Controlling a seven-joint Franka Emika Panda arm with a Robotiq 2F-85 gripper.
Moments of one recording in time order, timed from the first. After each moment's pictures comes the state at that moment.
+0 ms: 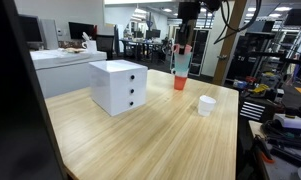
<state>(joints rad) -0.12 -0.14 -0.13 -2.20 -0.17 2.11 -0.19</state>
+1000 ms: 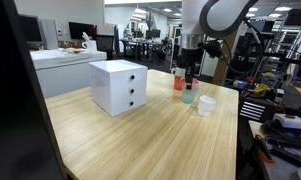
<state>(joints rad) -0.13 -0.02 -0.15 -2.44 -0.33 2.37 -0.10</state>
